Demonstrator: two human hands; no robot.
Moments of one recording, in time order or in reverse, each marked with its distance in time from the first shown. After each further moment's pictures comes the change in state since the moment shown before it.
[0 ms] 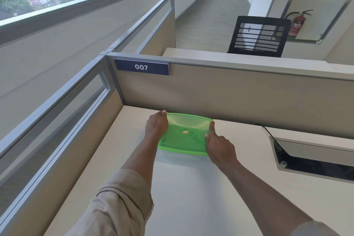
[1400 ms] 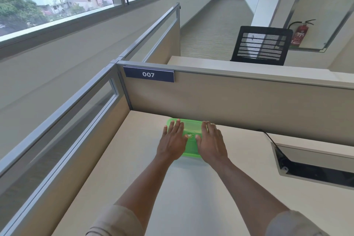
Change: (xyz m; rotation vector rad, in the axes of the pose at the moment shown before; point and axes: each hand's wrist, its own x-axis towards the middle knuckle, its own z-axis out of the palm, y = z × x) left_hand -0.071 0.005 0.012 0.280 -0.060 0.459; right_hand 0.012 -0.029 0.005 -0.047 0.127 -0.190
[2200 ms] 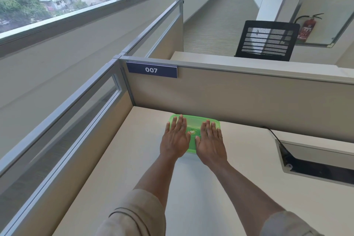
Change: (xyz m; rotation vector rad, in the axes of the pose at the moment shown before) left_hand -0.003 0.001 0.008 0.054 -0.009 -0.035; right_hand -0.011 -0.005 0.023 -0.022 -0.051 -0.003
